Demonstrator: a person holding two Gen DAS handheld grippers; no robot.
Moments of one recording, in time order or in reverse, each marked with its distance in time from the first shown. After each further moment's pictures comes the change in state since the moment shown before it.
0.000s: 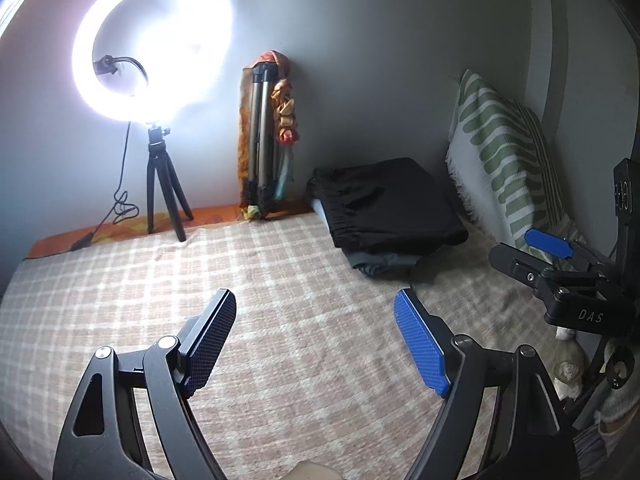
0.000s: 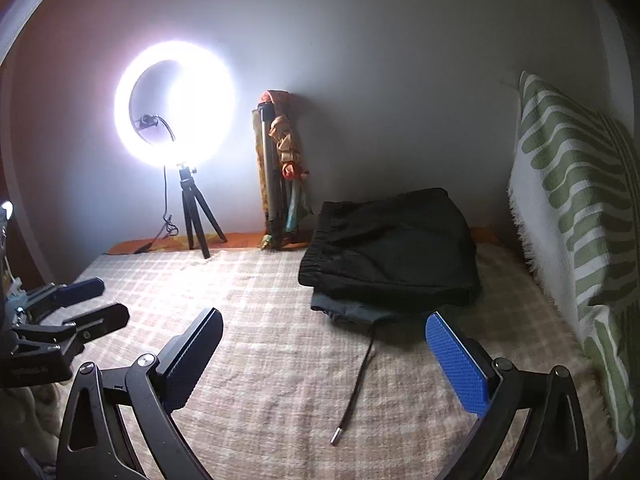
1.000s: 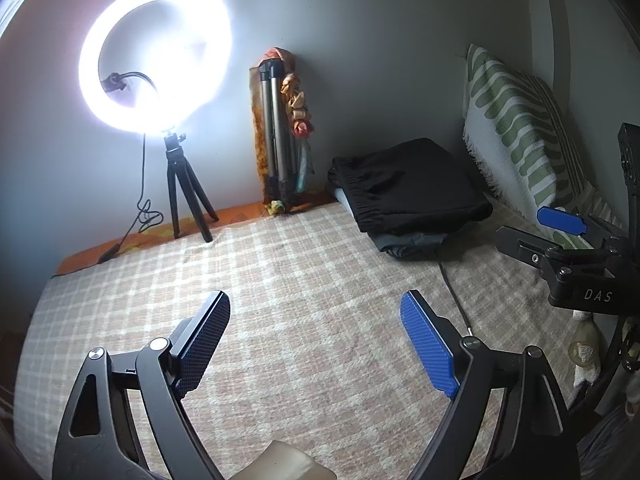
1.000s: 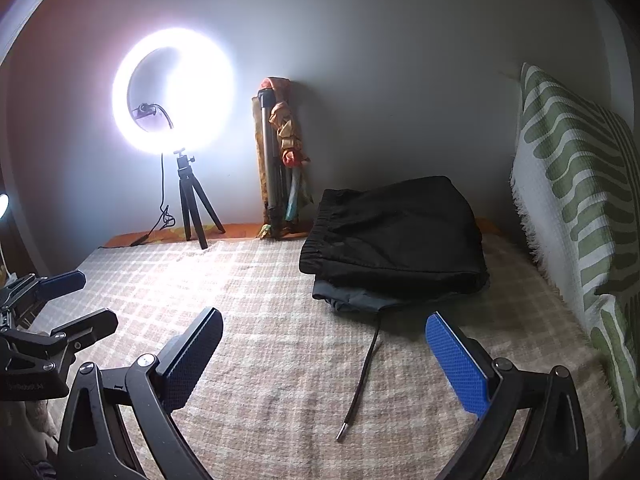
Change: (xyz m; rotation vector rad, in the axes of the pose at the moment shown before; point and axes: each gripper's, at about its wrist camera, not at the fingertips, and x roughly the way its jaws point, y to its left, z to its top) left arm 0.000 -0.004 -0.010 0.095 0.015 0.118; right arm 0.013 0.004 -0.012 0.003 0.013 -0.003
